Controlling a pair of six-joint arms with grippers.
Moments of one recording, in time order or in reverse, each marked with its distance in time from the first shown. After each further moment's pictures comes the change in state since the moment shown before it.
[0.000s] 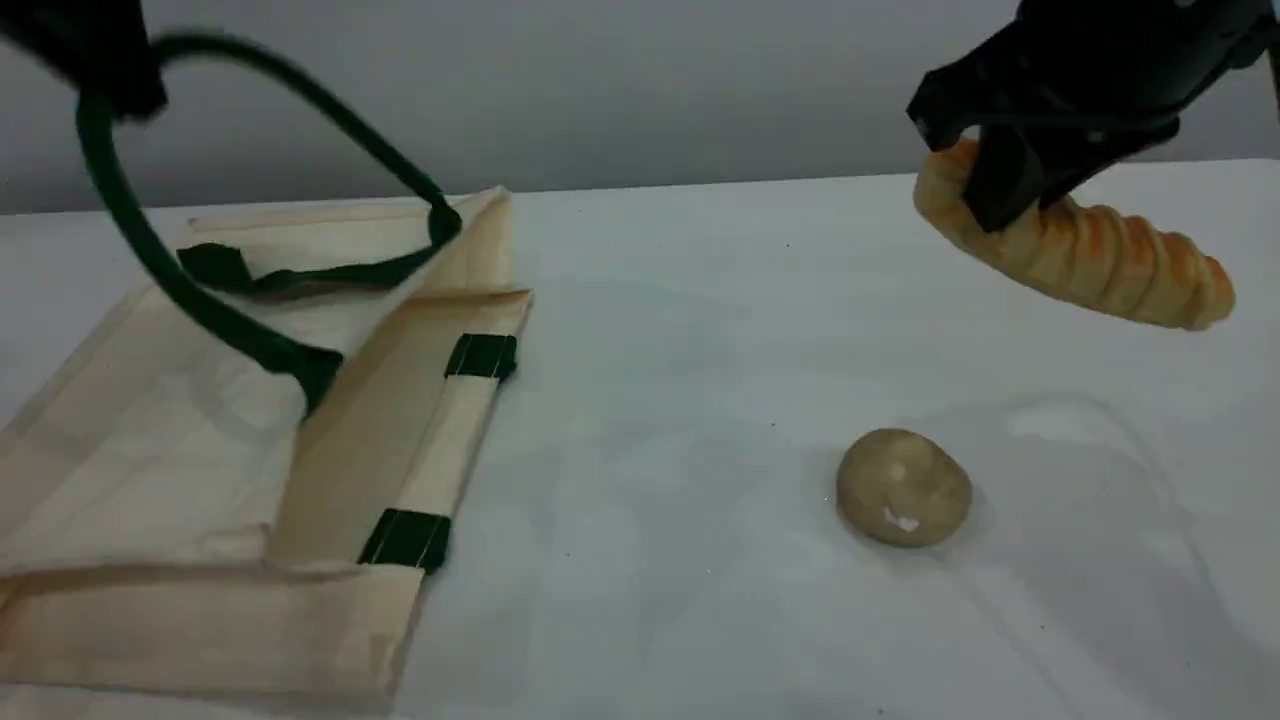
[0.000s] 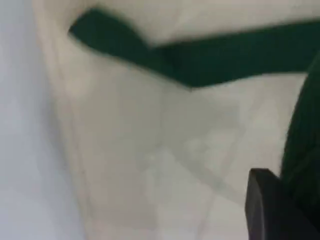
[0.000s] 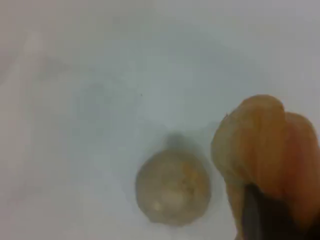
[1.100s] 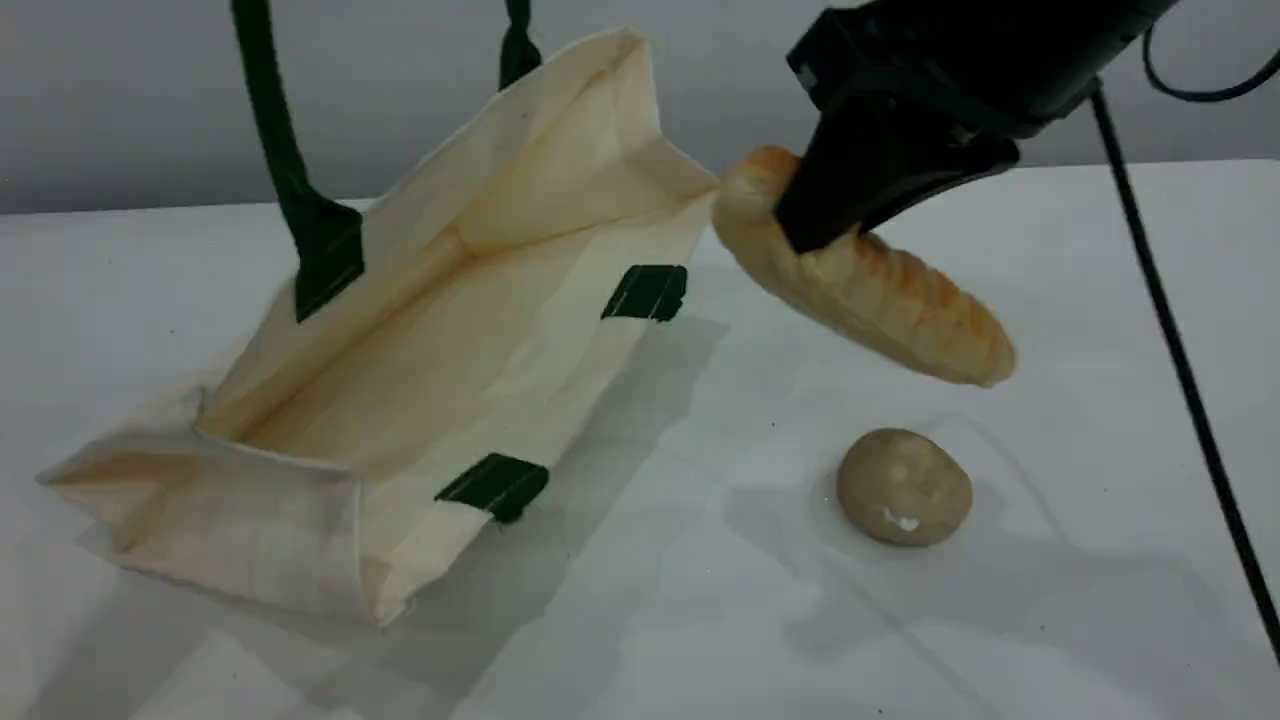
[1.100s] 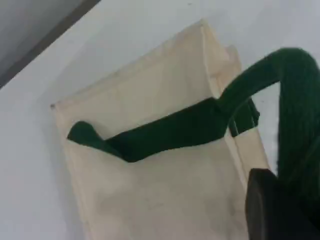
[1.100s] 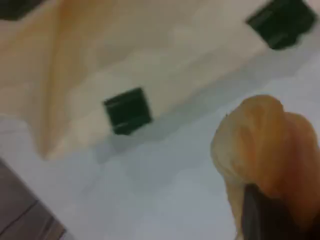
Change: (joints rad) left arm -0.268 -0.154 -0.144 -0.082 -0.004 0.215; right arm 0.000 0.001 0.000 0.811 0.106 -0.779
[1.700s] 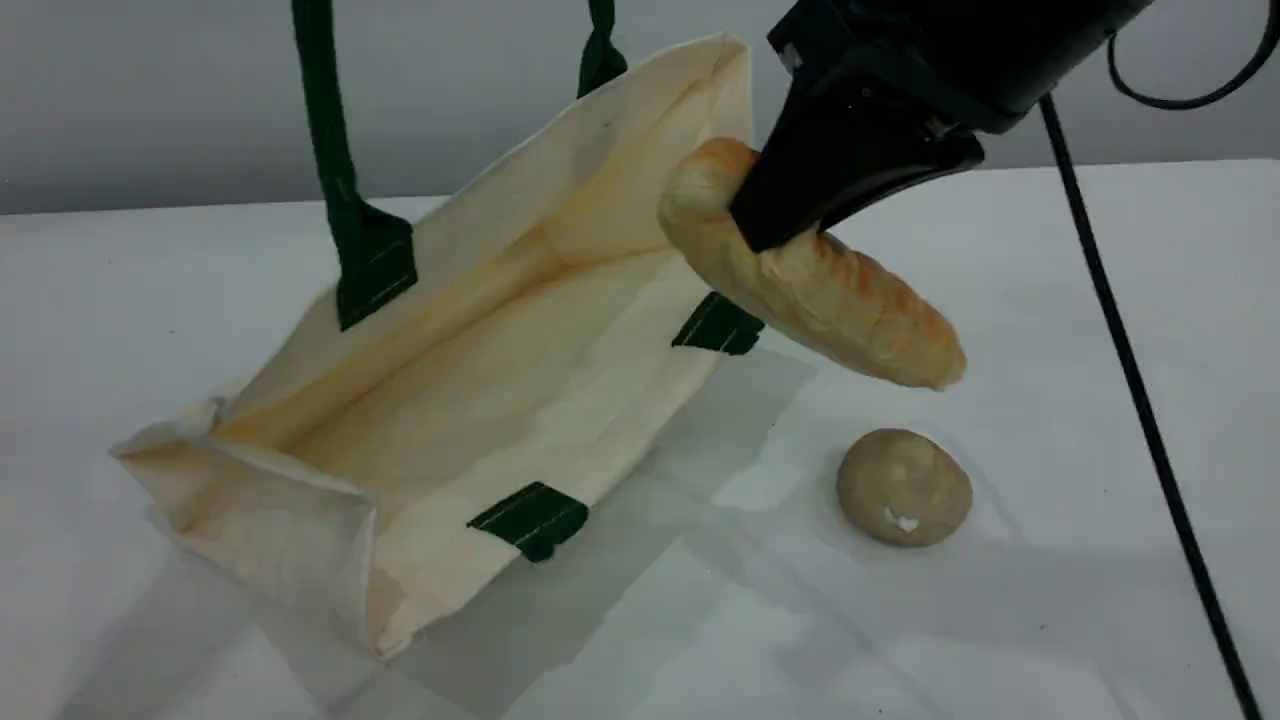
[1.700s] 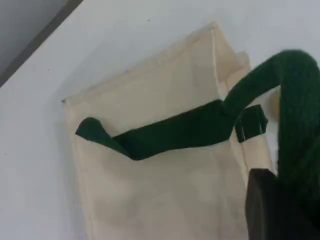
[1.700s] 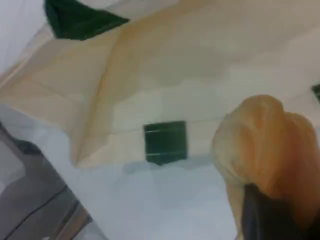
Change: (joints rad) left arm -0.049 0.000 -0.001 -0.049 0.000 0.050; right arm 0.000 0.001 0.000 0.134 0.055 -0.168
